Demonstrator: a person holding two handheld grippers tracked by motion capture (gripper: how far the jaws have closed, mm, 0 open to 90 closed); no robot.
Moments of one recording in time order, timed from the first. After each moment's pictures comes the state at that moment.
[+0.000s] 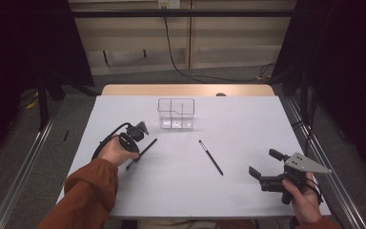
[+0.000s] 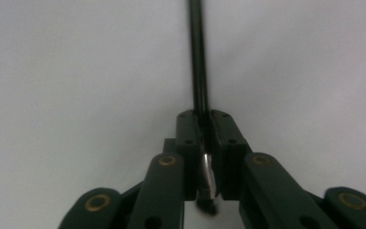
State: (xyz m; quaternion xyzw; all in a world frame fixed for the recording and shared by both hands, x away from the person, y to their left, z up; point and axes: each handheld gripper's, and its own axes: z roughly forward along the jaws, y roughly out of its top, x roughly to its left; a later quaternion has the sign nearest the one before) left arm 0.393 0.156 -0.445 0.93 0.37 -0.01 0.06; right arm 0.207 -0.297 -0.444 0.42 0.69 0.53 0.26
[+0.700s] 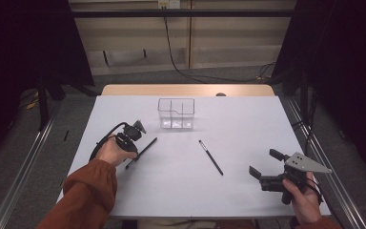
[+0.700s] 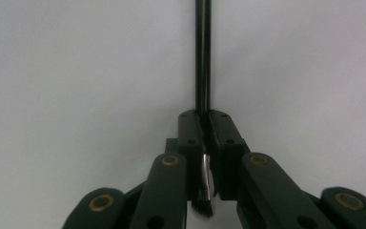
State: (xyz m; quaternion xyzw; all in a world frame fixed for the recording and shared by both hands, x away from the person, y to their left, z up) left arm 0.391 0.165 -0.443 0.92 0.39 -0.02 0.09; right arm 0.208 -0.298 -0.445 0.42 0.69 0.53 0.26
